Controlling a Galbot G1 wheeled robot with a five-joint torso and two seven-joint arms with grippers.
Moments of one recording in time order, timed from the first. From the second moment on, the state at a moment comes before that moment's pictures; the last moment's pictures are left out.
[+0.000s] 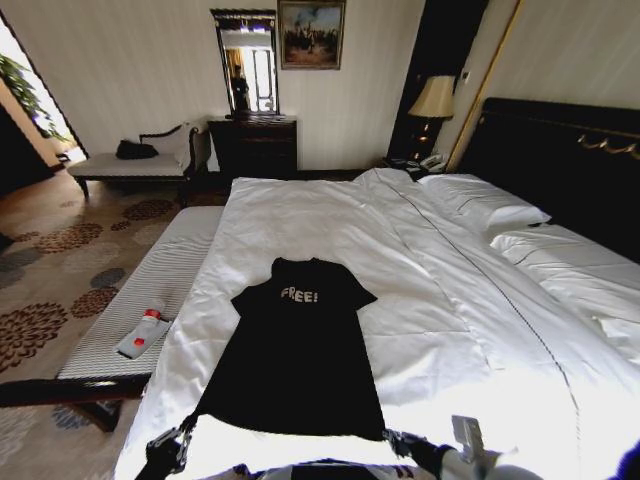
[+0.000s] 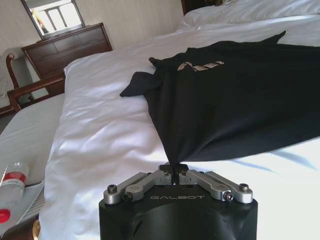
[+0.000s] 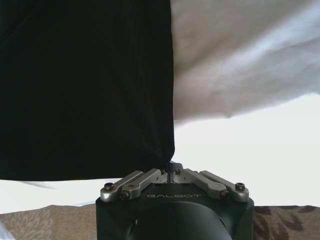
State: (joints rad) left arm 2.35 -1.02 -0.77 -2.12 -0.17 -0.31 -0.01; right arm -2.07 0.99 0.68 2.37 1.04 -0.74 0.21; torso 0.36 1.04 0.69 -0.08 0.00
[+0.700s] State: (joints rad) left arm 2.39 -1.04 -0.75 -2.07 -0.12 -0.34 -0.04; right arm -2.07 0.98 0.66 2.36 1.00 -0.74 0.22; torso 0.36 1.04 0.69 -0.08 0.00
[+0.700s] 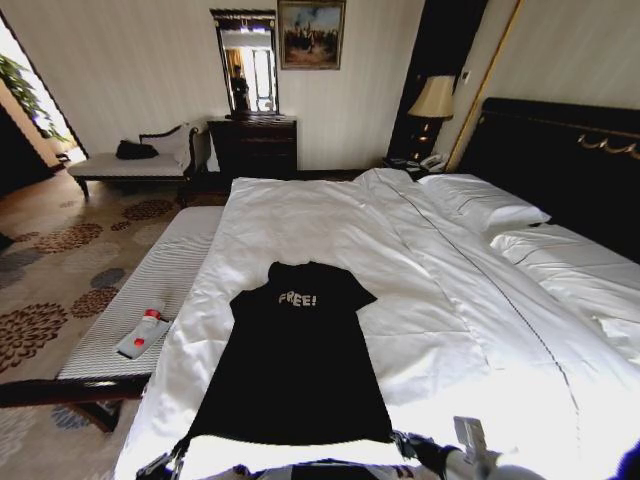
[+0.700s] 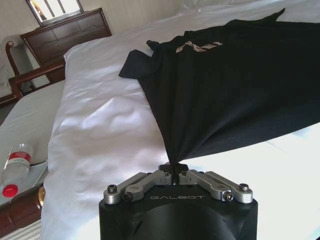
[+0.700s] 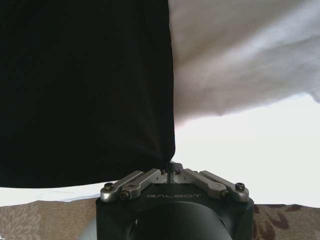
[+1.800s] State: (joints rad) left arm 2.31 -1.07 -0.81 -2.13 -0.10 -0.34 -0.11; right arm -1.99 0.99 0.72 2.41 1.04 -0.66 0.23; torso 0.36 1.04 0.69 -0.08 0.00
